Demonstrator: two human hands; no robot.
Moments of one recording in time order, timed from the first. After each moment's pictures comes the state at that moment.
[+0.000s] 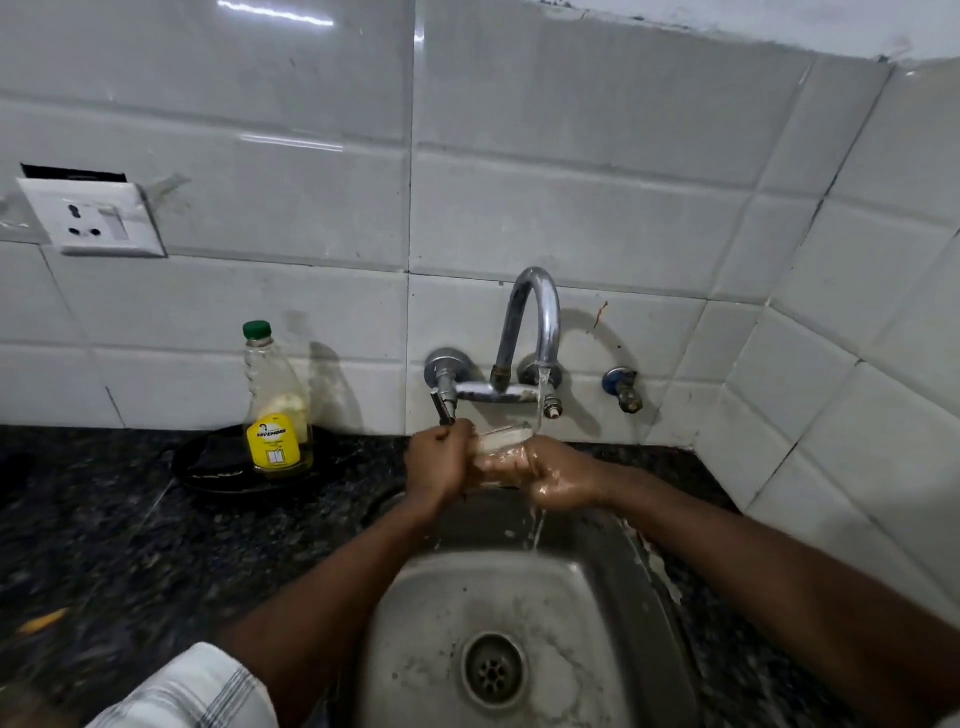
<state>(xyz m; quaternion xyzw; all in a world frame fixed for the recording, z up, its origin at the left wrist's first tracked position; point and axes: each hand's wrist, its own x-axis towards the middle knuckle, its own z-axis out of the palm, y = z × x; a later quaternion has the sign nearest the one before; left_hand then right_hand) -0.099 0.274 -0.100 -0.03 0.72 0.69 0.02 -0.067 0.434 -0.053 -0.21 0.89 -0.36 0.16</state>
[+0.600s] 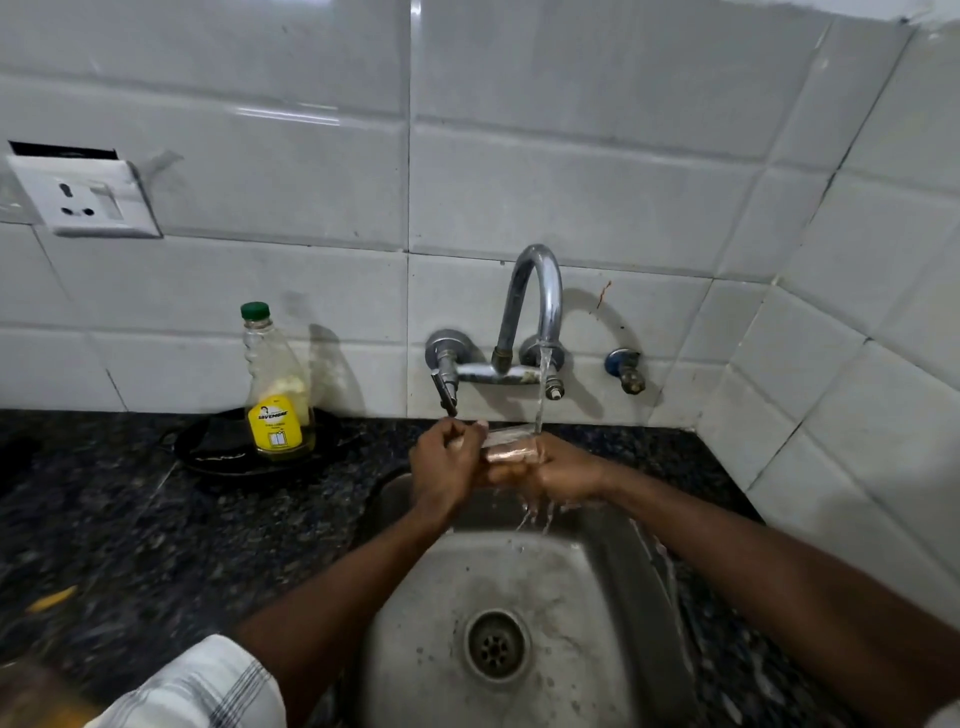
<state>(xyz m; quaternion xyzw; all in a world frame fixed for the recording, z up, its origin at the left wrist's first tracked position) -0.089 0.278 -0.125 0.00 0.76 0.65 -0.06 -0.061 0.436 -0.075 -0.17 0.88 -0.40 0.17</state>
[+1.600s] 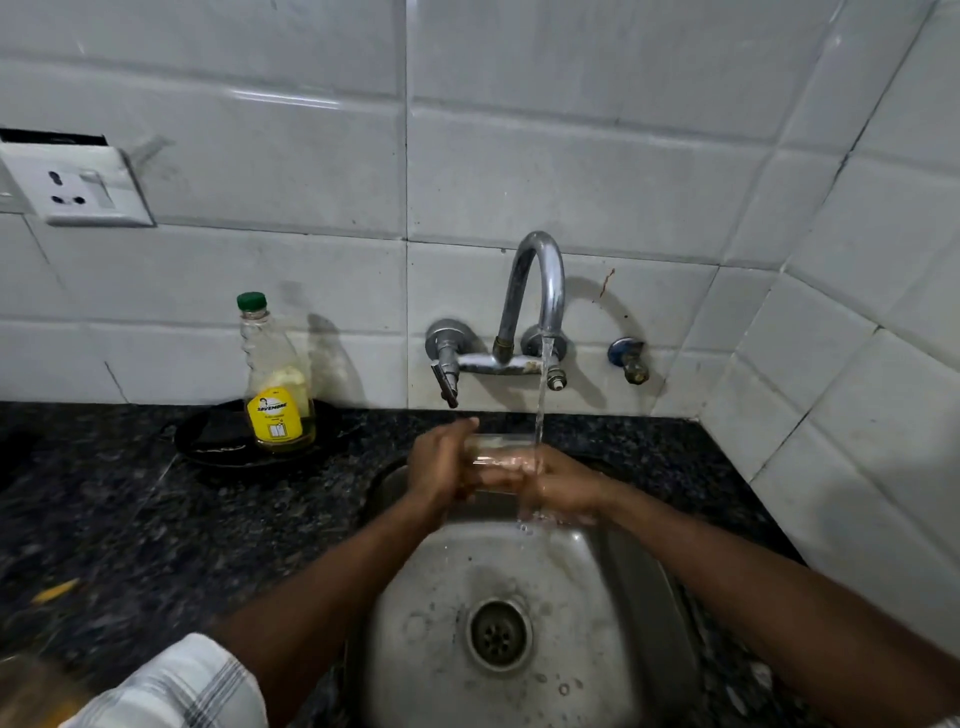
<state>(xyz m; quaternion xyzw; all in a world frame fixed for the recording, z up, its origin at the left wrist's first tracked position) -0.089 0.269 -0.126 -0.05 0.68 0.72 0.11 -0.056 0.437 -0.108 -0.15 0.86 -0.46 0.17</state>
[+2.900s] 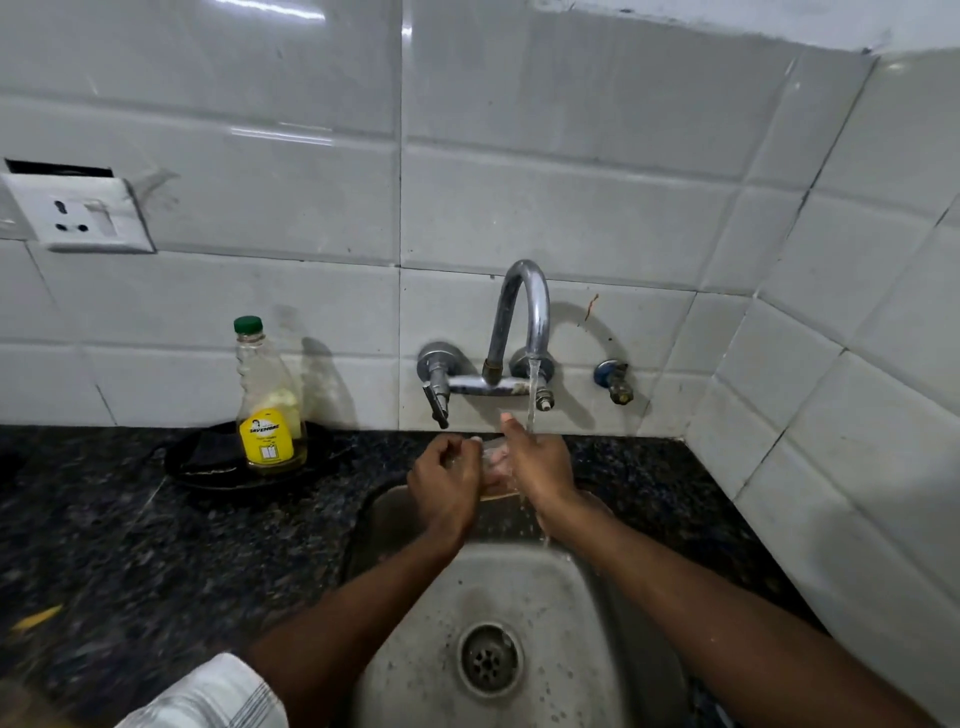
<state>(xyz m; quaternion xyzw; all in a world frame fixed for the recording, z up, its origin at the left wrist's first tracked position) -0.073 0.295 -0.125 -0.02 0.74 0.65 -0.14 -0.064 0.395 -0.094 0.20 0.77 -0.60 -0.10</state>
